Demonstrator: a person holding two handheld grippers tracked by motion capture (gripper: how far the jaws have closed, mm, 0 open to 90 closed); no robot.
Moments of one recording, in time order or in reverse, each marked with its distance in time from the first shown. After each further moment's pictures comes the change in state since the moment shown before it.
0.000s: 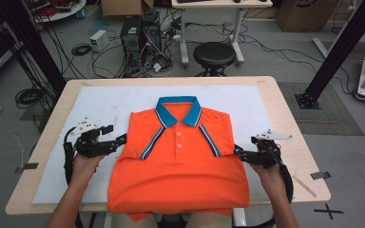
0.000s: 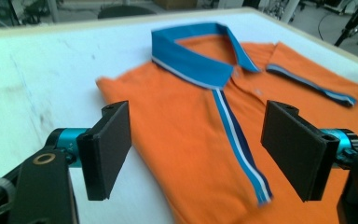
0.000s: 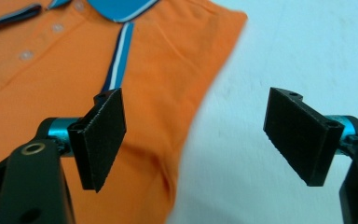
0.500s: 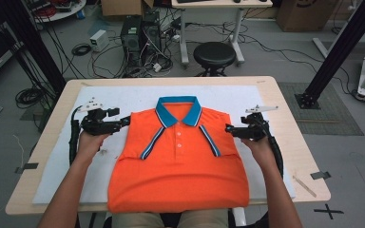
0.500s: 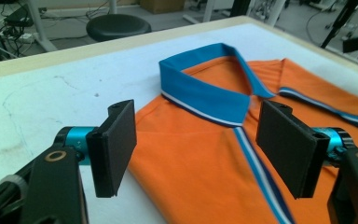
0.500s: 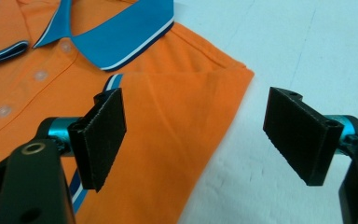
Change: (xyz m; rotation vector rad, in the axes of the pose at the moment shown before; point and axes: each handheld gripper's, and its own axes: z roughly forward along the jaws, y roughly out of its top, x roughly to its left) left arm 0.037 0.033 0.045 0.021 -0.060 0.028; right arm -0.022 0.061 0.052 0.048 0.060 -0.009
